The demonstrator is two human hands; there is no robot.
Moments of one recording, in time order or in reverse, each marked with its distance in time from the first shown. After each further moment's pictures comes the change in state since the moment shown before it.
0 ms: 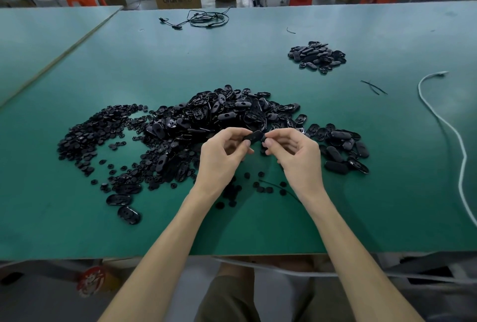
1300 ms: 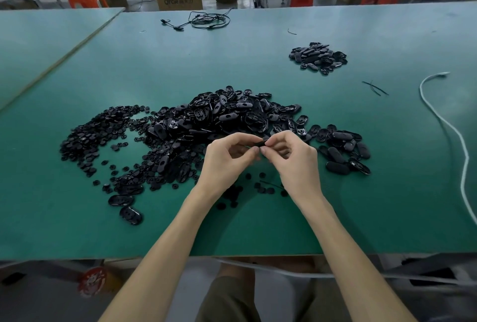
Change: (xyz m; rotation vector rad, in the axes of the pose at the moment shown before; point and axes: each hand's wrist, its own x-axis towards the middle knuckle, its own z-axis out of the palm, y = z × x) left_hand 0.000 0.002 -0.001 -0.042 -0.118 0.025; right_hand -0.003 0.002 0.005 -0.265 0.007 -0.029
